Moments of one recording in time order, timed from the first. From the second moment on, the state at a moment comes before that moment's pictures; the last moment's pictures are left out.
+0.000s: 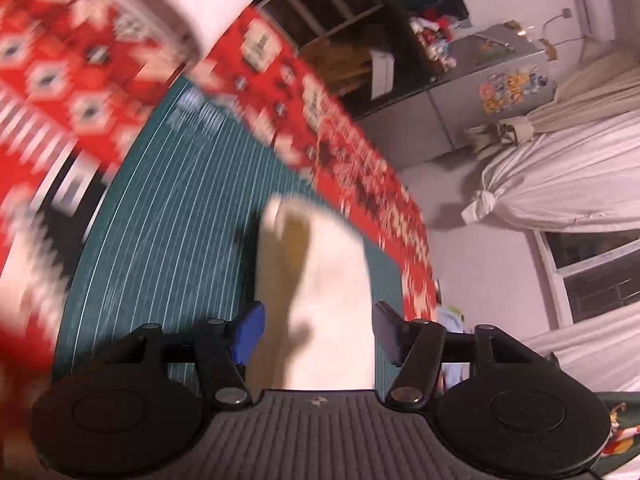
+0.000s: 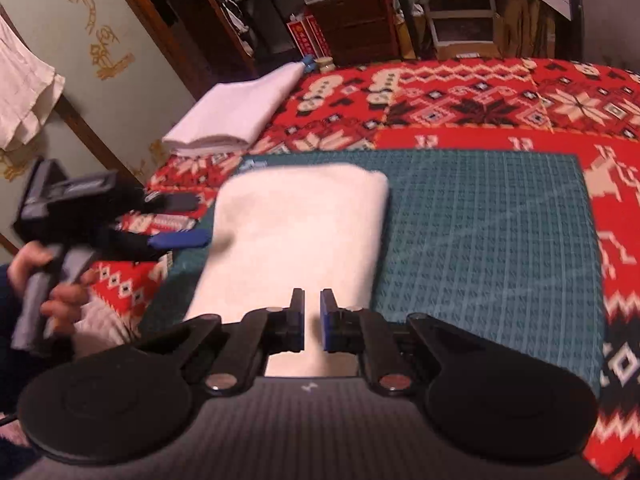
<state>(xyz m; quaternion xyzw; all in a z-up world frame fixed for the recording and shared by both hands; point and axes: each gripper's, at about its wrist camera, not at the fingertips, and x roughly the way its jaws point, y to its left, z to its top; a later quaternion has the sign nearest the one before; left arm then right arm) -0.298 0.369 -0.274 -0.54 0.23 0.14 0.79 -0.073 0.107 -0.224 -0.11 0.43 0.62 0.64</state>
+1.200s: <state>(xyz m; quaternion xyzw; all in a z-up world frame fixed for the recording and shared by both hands) -0.294 0.355 -0.309 -0.55 0.28 0.12 0.78 -0.068 0.208 -0.246 -0.12 0.41 0.61 0.66</state>
